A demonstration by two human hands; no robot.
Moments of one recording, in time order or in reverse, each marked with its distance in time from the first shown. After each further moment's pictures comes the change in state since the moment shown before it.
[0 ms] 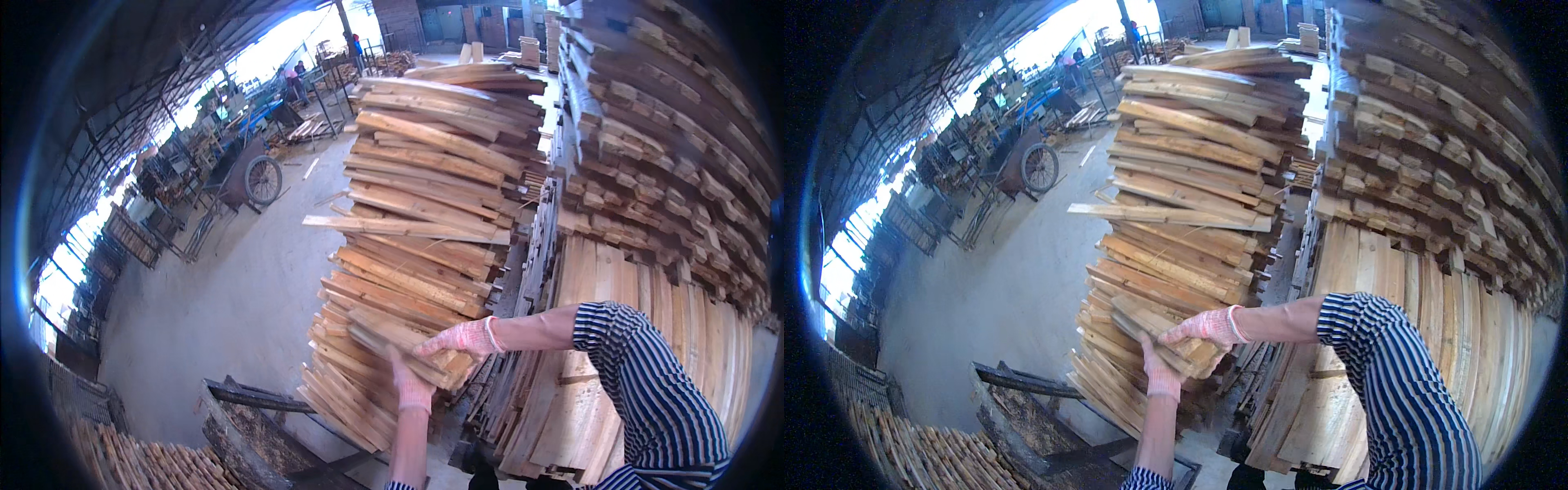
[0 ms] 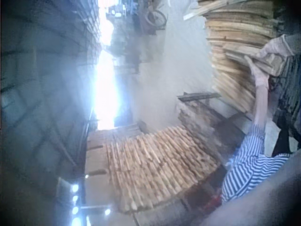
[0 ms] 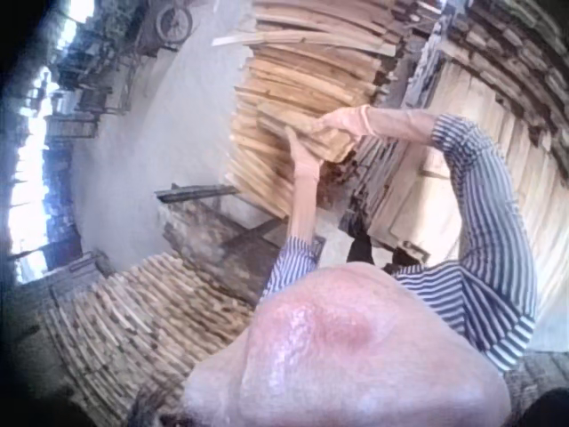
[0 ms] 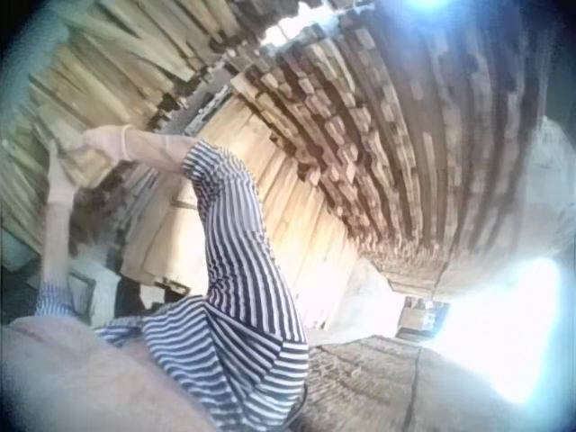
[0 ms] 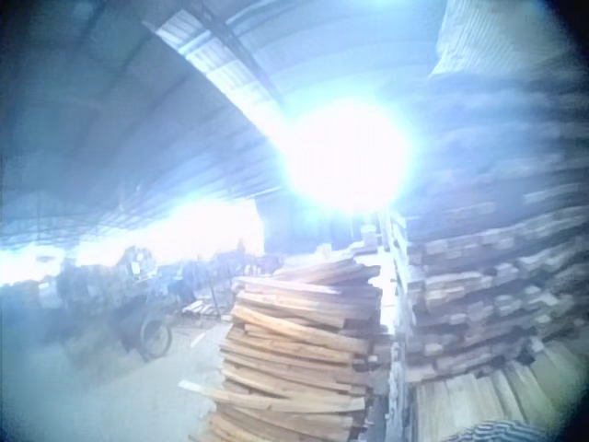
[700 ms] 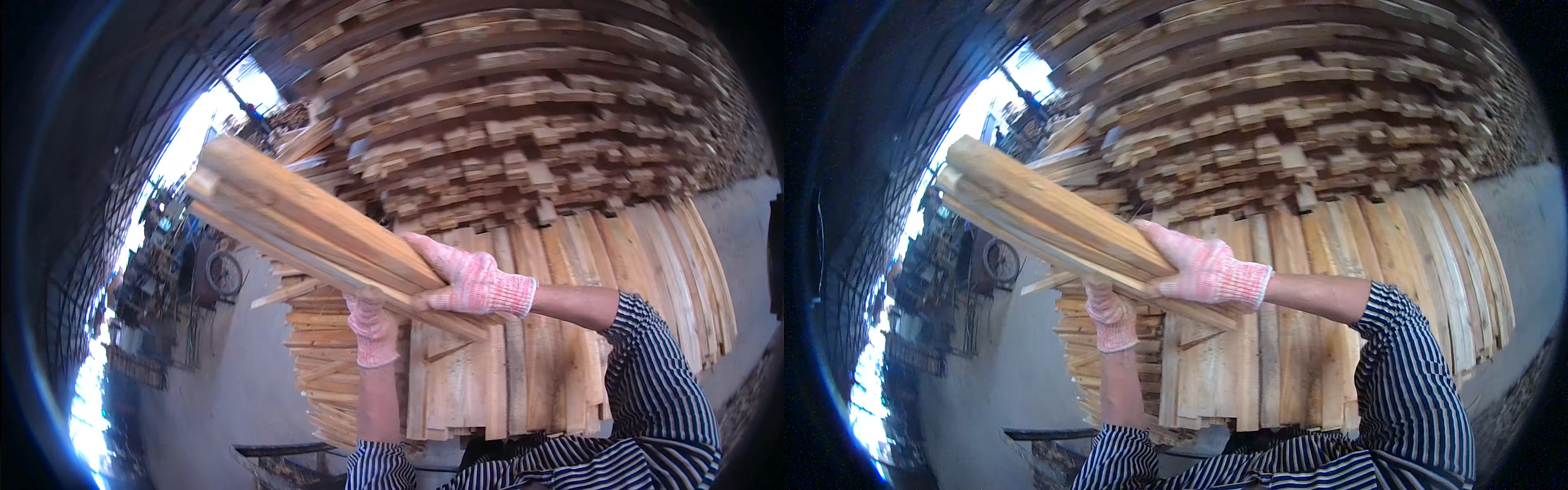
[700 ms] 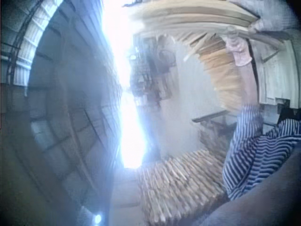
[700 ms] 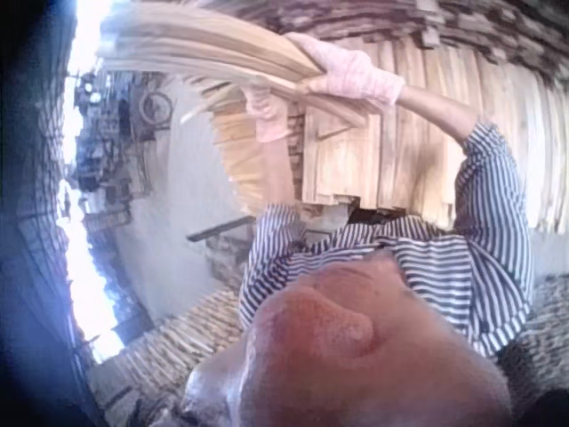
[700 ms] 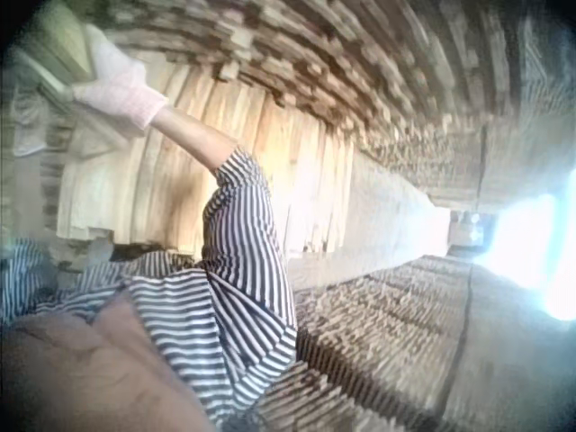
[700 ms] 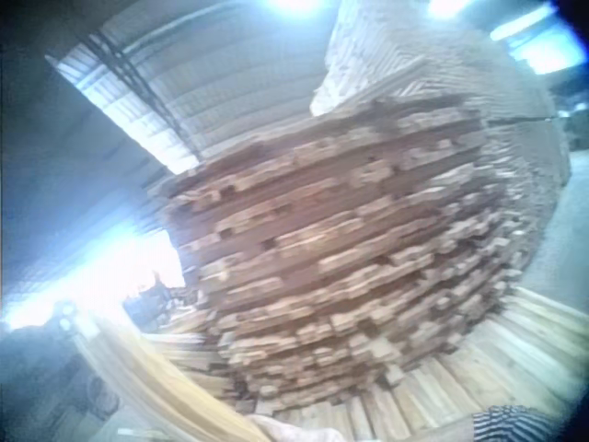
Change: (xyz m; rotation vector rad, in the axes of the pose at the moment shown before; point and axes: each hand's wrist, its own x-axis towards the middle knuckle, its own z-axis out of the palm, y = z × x) left_hand -0.204 -0.099 0.313 0.292 -0.954 0.459; right_hand -0.374 0.116 -0.030 -0.618 1.013 -1.015
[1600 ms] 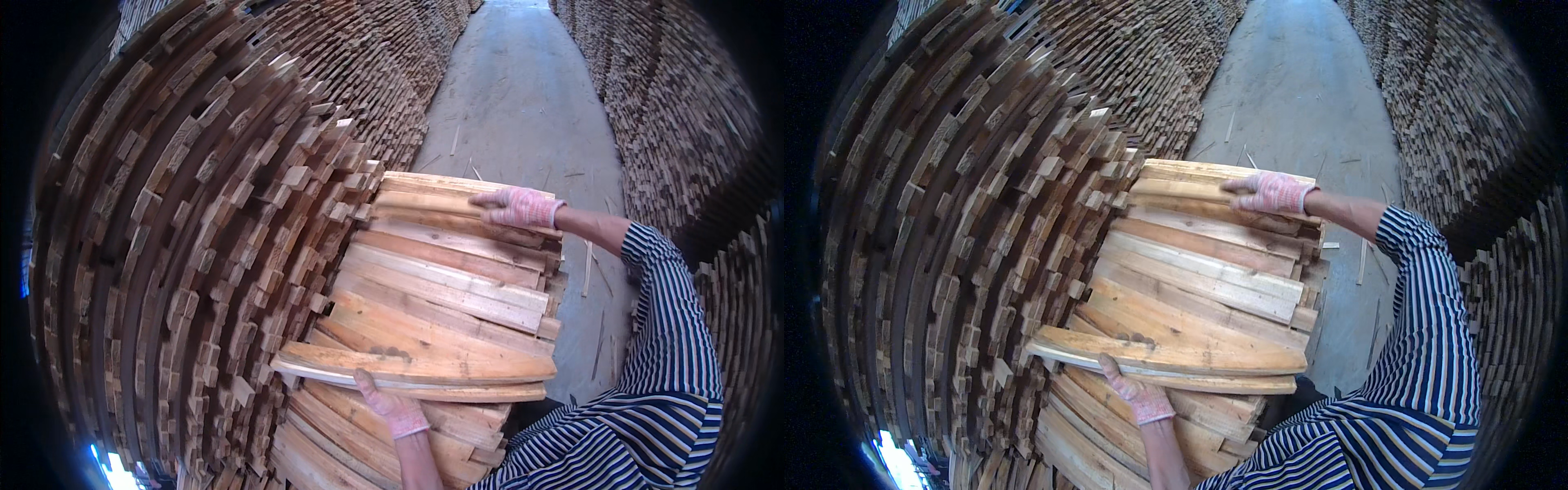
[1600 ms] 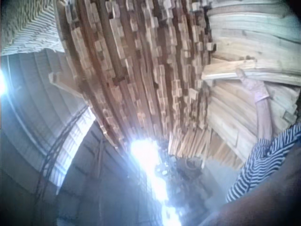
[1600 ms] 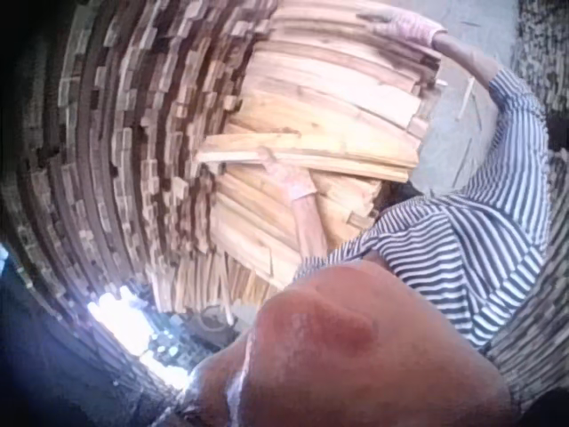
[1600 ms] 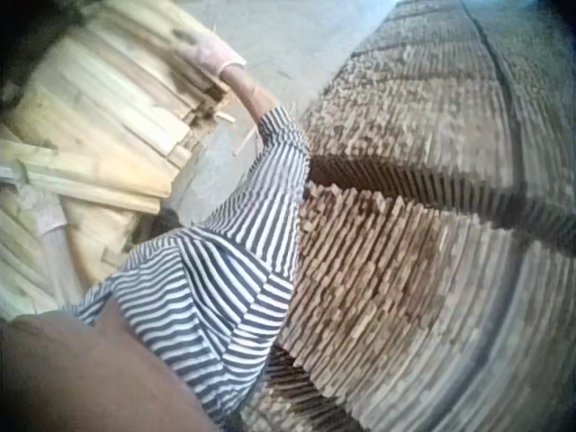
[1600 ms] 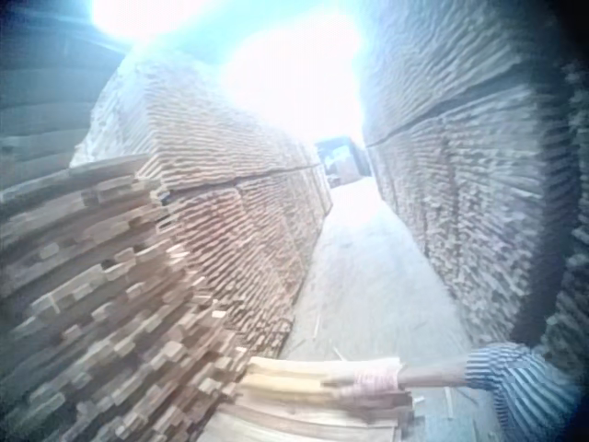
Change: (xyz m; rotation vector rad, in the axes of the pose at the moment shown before) left_hand -0.174 -0.292 0.292 -0.193 -0.118 -0.955; right_hand -0.609 0.147 -0.298 -0.299 0.759 0.961
